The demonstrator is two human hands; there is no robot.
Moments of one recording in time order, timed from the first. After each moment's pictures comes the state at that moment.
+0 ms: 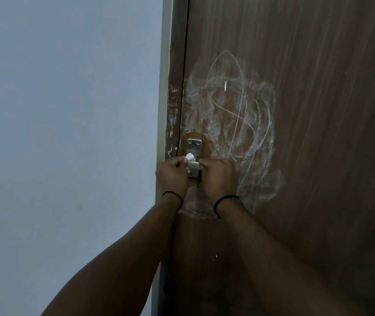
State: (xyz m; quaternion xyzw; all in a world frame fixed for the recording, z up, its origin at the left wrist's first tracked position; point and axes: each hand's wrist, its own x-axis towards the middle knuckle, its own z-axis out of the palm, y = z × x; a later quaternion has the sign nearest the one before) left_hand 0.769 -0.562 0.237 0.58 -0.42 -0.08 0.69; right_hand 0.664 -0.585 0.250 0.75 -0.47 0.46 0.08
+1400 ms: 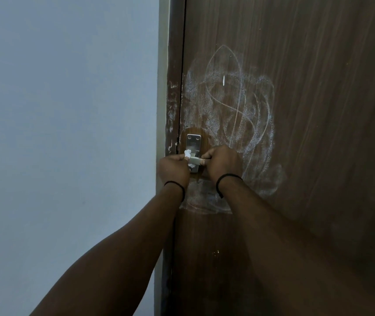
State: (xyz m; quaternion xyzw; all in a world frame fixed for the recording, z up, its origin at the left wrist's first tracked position) left_hand 0.762 -0.565 0.244 0.59 -0.35 -0.16 0.71; right_hand 0.656 -0.598 0.274 0.74 -0.51 0.43 -0.07
